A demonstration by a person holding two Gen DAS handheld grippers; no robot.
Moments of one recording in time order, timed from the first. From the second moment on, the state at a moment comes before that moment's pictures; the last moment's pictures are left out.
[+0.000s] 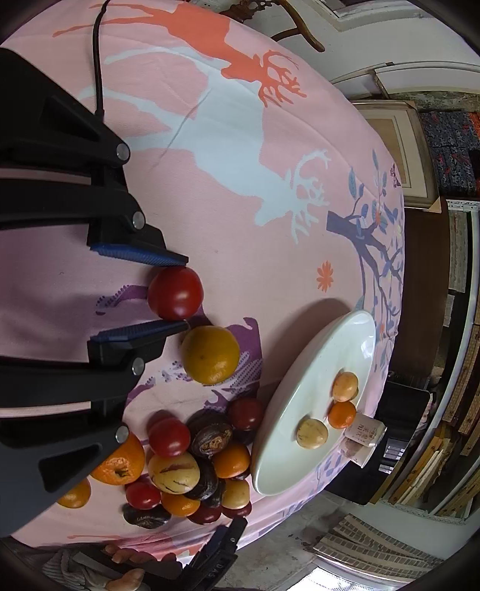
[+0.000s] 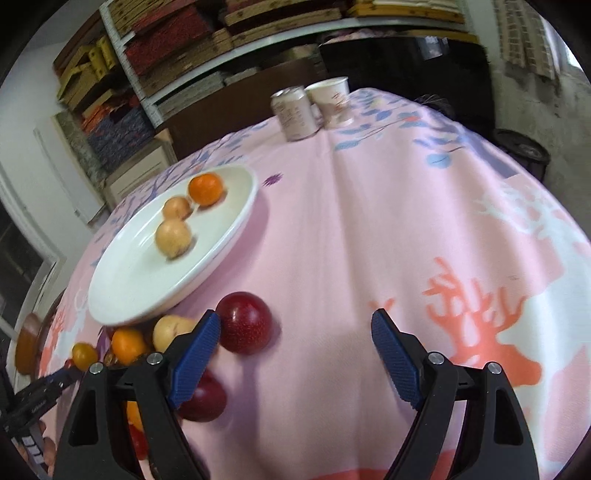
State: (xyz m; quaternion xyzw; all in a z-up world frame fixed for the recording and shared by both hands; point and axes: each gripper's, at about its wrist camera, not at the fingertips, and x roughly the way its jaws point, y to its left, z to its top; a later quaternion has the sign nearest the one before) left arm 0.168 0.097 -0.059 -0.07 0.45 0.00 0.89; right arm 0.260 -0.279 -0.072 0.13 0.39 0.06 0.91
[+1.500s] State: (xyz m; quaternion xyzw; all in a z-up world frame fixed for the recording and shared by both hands) left arm 0.199 0.074 -0.016 -0.04 0.40 0.00 0.92; right arm 0.259 -0.241 -0.037 0.10 0.34 0.15 0.92
